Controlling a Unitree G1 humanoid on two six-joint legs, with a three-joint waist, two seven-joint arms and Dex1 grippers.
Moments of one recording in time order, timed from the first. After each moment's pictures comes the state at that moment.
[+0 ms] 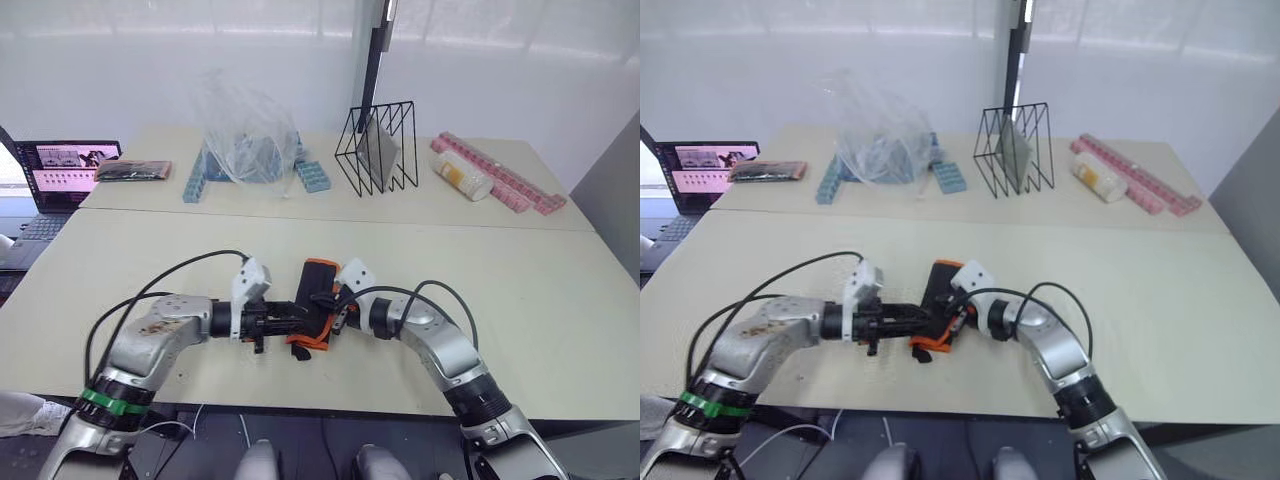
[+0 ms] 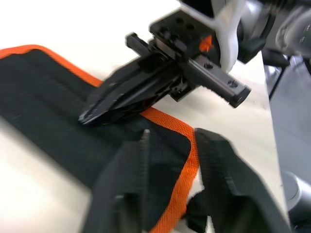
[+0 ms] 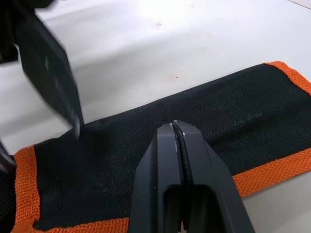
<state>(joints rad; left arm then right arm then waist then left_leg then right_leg) -0.40 0.58 -0.21 -0.05 -0.47 0.53 -1.06 -0.47 -0.27 0.31 0.04 0.17 0.47 0.69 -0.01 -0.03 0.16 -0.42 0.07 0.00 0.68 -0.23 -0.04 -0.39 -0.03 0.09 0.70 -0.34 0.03</state>
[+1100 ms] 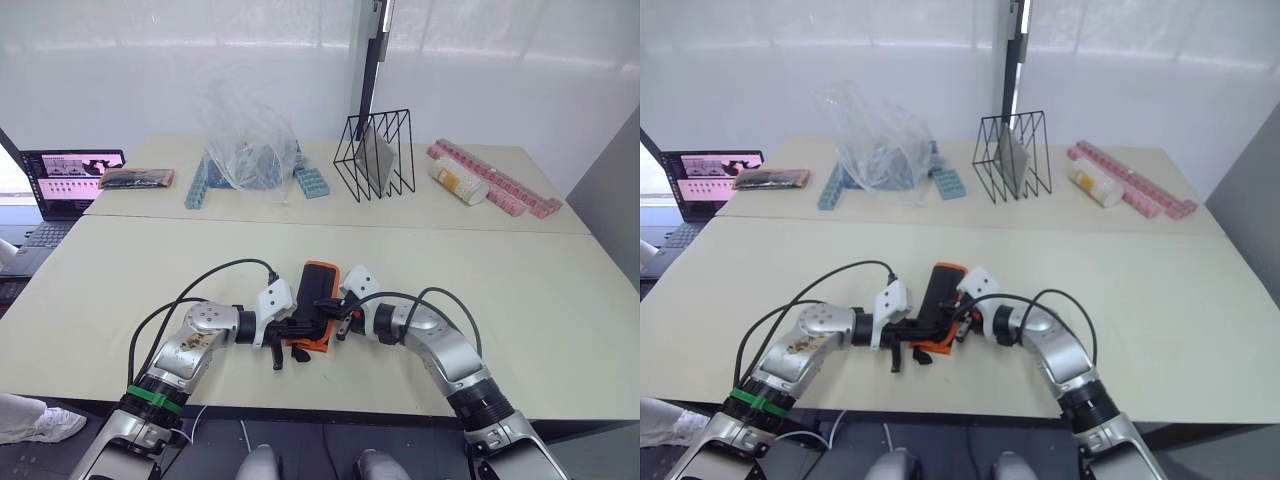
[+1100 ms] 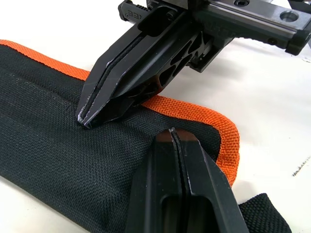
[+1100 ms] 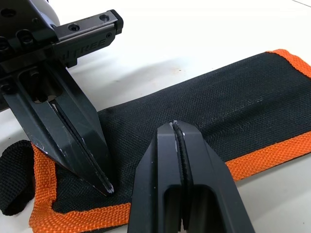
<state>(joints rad) -0.41 0.51 -0.30 0.13 -0.25 0.26 -1.08 -0.45 -0.29 0.30 0.08 0.17 0.42 0.73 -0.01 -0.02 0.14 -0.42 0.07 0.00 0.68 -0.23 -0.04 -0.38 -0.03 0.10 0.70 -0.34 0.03</state>
